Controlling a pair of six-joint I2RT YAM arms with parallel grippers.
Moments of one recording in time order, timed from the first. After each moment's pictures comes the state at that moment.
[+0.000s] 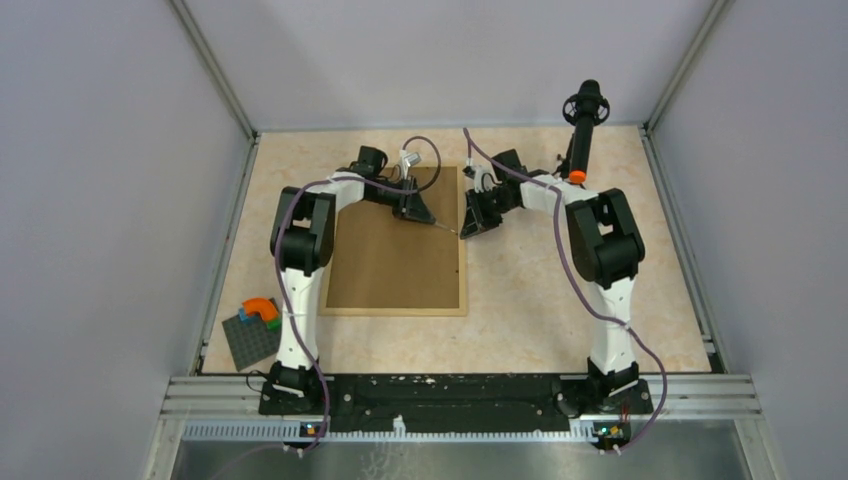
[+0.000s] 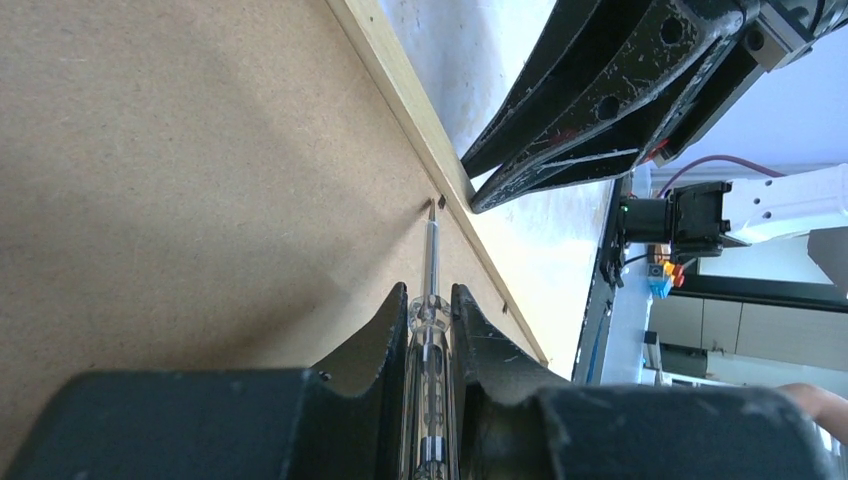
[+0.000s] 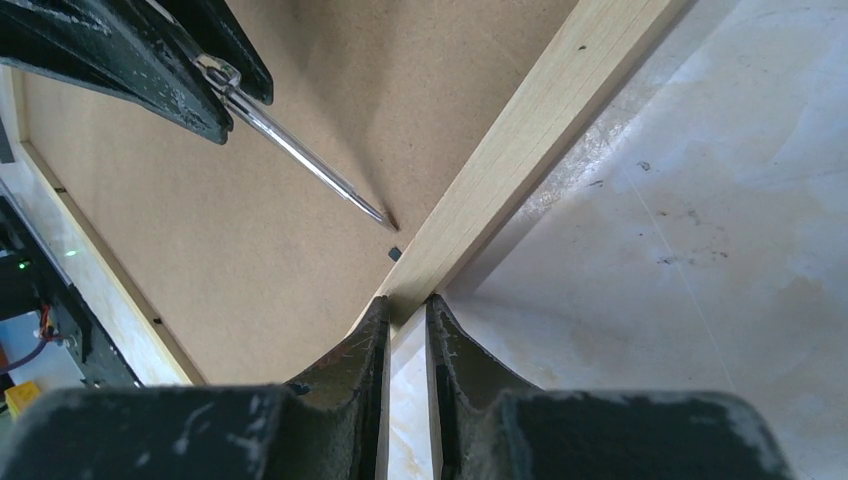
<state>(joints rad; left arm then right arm) -0.23 2.33 1.67 -0.38 1.13 -0.12 0.40 2.14 1.50 -0.44 -0.61 0.07</state>
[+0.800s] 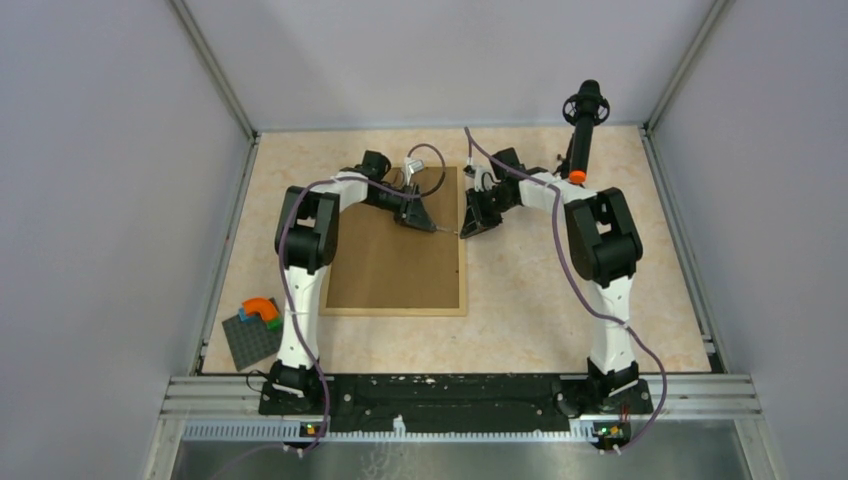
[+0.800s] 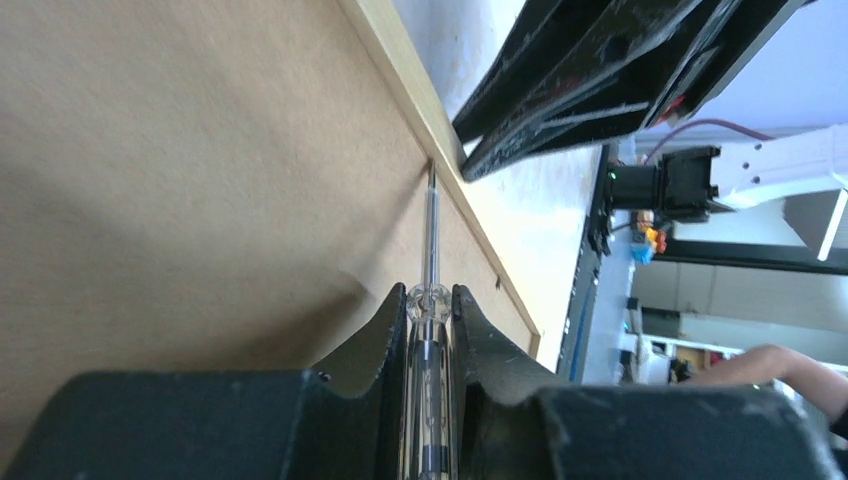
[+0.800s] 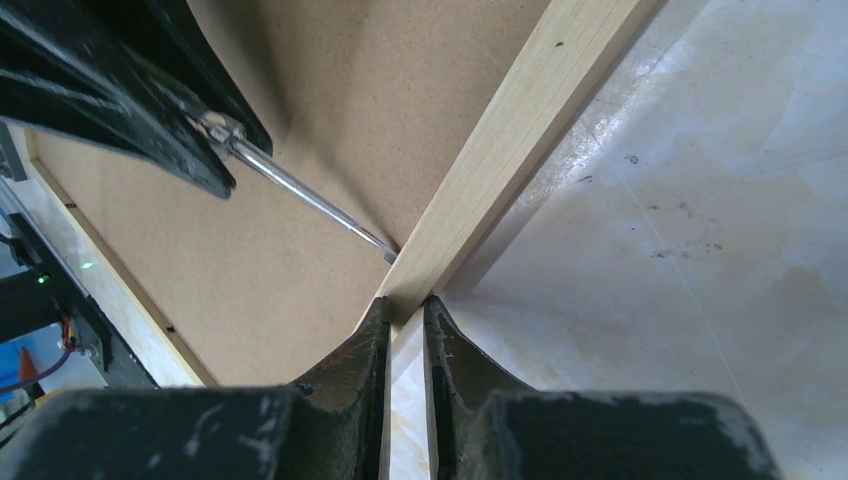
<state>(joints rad) -0.25 2.37 1.72 -0.52 1.17 -0.01 0.40 2.16 1.54 -0.48 -0.60 0.11</state>
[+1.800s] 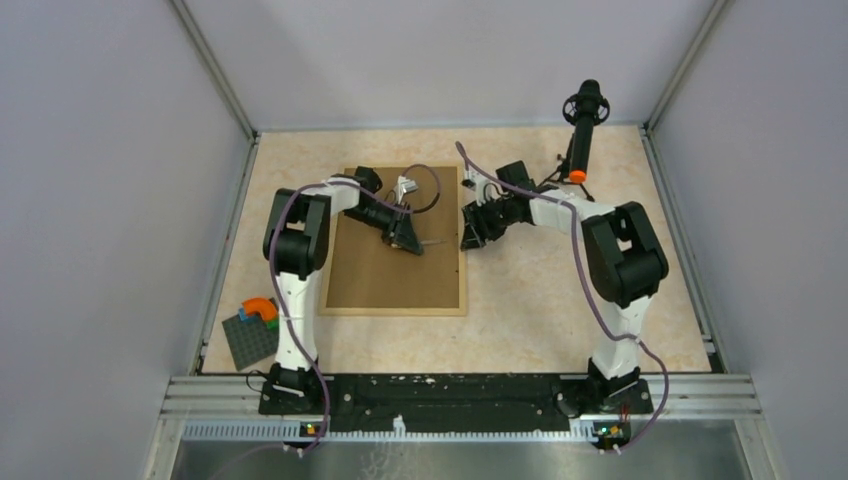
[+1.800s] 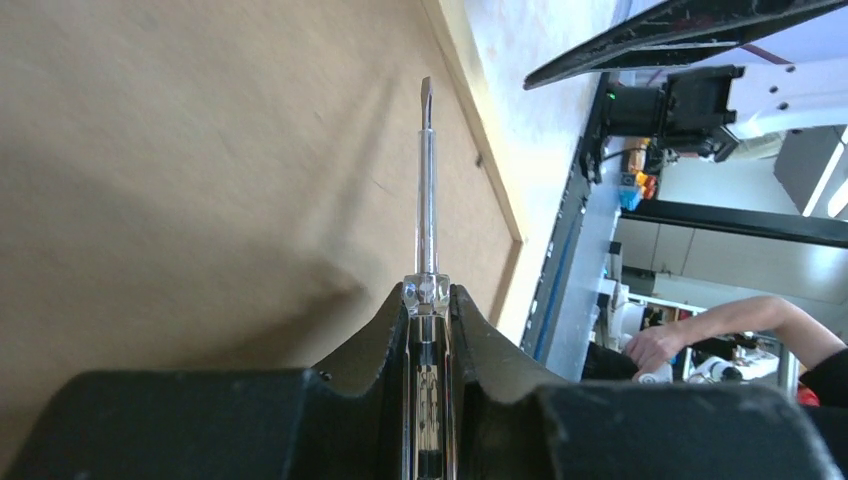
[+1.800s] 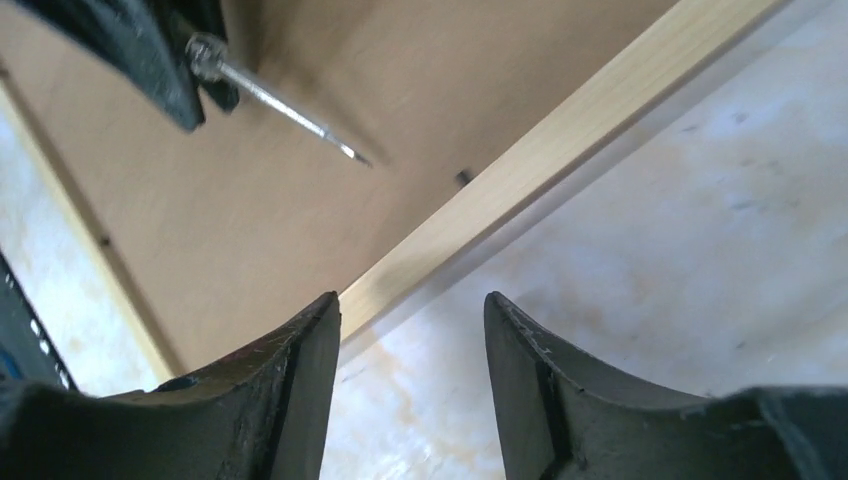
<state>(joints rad) -0.23 2.27 1.56 -0.76 1.15 0.19 0.42 1.98 1.30 -0.32 -0.61 -0.11</state>
